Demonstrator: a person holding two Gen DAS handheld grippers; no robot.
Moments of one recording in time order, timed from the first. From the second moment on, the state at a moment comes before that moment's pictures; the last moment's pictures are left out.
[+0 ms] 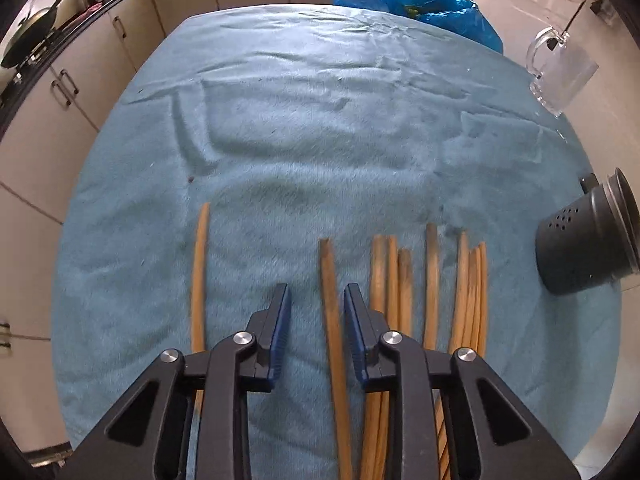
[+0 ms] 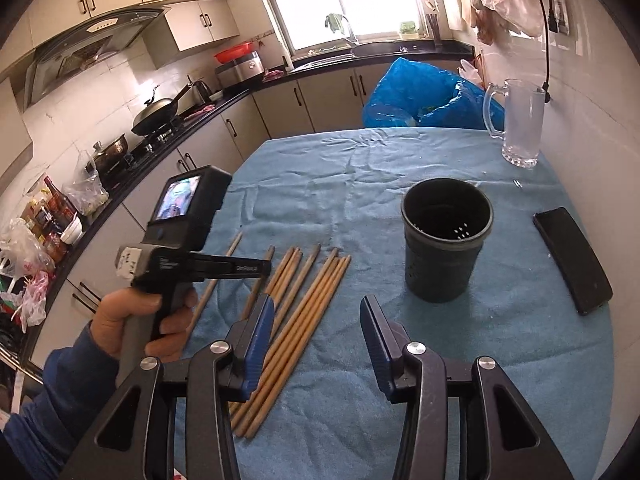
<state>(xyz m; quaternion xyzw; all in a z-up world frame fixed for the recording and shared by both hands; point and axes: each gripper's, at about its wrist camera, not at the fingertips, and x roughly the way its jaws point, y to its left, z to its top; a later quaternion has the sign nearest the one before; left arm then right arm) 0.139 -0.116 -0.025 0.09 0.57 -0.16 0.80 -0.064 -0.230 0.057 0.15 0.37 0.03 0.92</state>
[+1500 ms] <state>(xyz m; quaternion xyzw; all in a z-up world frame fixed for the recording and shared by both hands) 0.114 -0.046 0.028 0.00 0.51 -0.18 0.84 0.103 -0.215 0.014 0.17 0.48 0.04 0.86</state>
